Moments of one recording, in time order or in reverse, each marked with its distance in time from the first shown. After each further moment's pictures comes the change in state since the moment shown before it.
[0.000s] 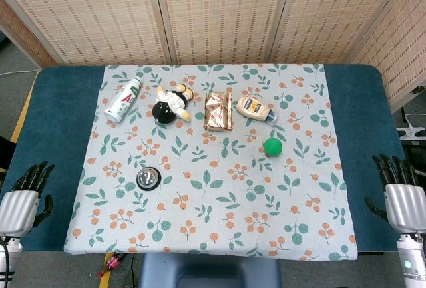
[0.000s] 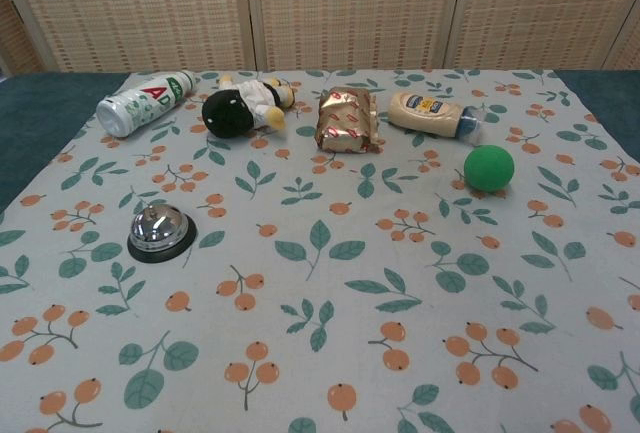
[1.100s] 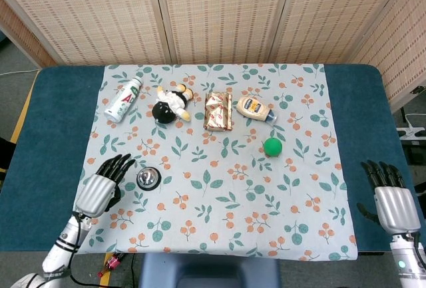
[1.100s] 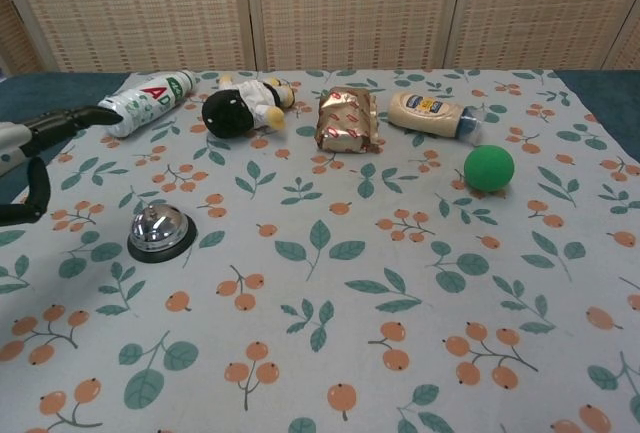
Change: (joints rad) left arm -0.223 -0.375 -0.014 0.282 0.201 -0.104 -0.092; right arm 0.022 0.007 -0.029 0.001 0.013 -0.095 0.019
